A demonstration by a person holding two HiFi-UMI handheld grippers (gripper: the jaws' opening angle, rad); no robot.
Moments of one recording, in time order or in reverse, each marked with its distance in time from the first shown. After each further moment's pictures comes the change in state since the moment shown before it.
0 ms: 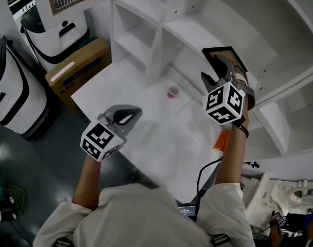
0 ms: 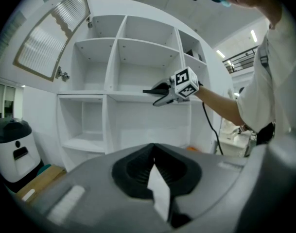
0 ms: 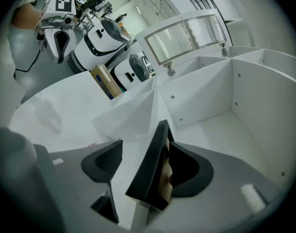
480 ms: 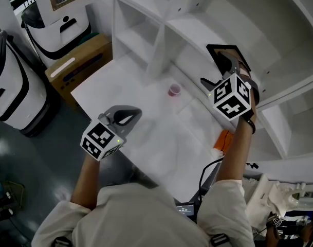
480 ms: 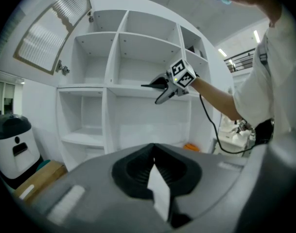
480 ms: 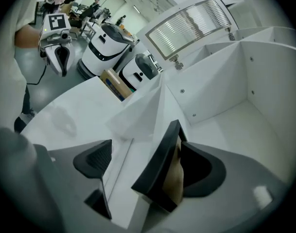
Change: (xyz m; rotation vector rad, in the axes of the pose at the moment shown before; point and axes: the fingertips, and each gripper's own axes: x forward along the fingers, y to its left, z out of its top) left arm 0.005 0.000 -0.017 -0.018 0.040 -0.010; right arm 0.010 0.009 -0.003 0.045 0.020 0.191
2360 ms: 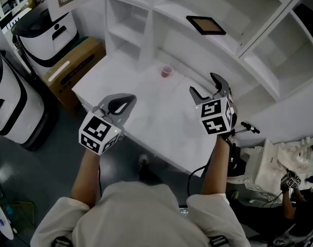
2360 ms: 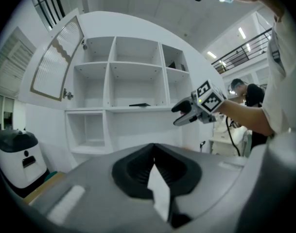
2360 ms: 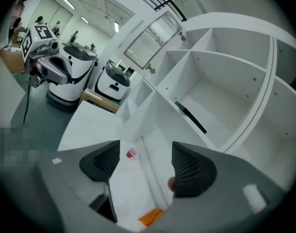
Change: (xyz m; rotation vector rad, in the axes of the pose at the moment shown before) left arm -0.113 -0.075 0.008 0.106 -0.118 0.013; right arm -0.148 0.166 -0.003 0.503 -0.009 -0.214
